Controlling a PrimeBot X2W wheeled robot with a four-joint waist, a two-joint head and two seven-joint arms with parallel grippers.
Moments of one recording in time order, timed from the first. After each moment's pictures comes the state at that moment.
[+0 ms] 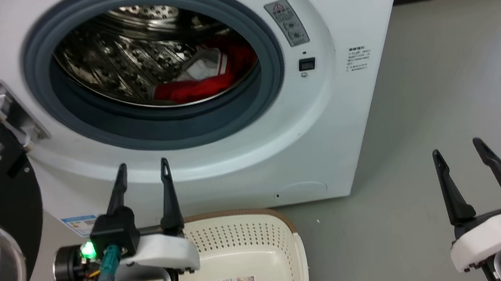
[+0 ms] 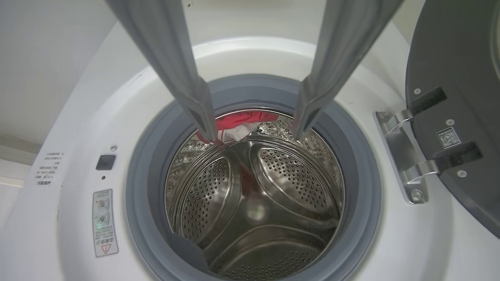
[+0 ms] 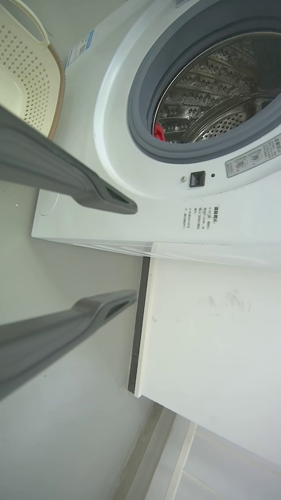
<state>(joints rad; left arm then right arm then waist) -0.21 0.05 -0.09 0.25 -0.07 0.04 -0.26 -0.02 -0.05 -0.05 0.07 -0.03 0.13 -0.16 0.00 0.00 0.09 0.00</state>
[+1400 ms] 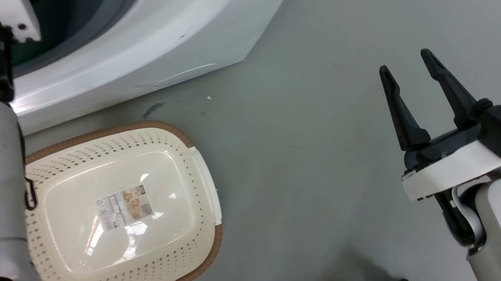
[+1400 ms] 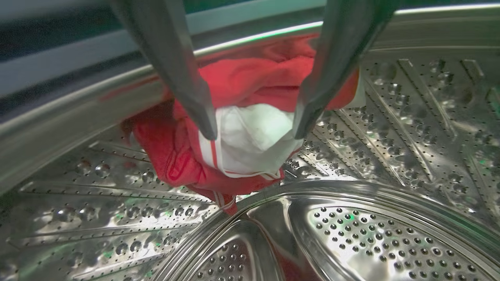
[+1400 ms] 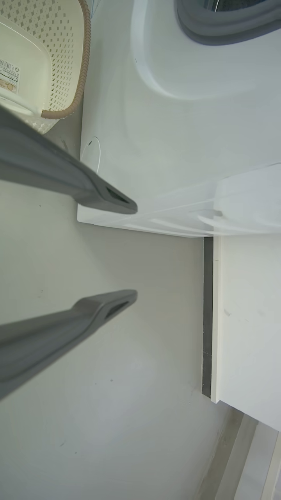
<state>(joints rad) -1.14 0.28 -0.06 0.78 -0.05 -0.01 0.02 -0.32 -0.05 0.10 0.15 0.11 0.13 -0.26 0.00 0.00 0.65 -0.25</state>
